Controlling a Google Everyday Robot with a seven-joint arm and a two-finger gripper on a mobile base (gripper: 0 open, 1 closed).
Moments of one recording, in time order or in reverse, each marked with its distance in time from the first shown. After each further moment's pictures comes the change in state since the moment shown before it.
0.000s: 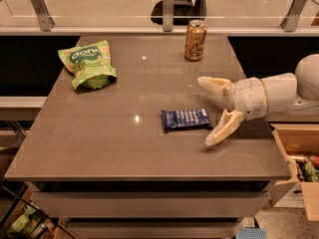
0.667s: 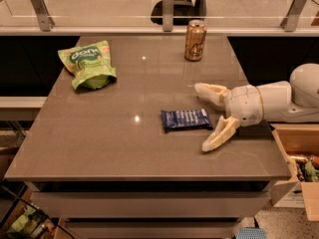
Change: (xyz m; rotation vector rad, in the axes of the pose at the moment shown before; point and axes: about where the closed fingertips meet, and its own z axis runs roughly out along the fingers) arm 0.011 0.009 0.011 -0.010 -0.026 0.019
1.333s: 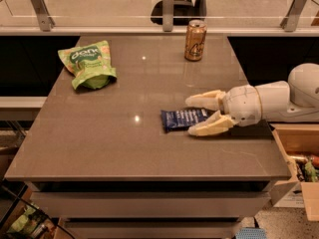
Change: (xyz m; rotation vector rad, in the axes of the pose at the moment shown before) arm -0.002 0.000 0.004 -0.008 -0.001 -0.002
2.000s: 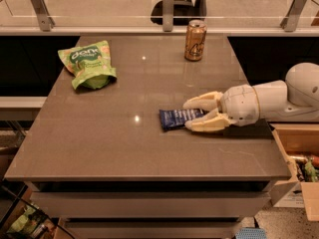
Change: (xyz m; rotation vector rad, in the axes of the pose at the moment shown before) arm -0.001 0.000 0.004 -0.008 -0.002 -0.002
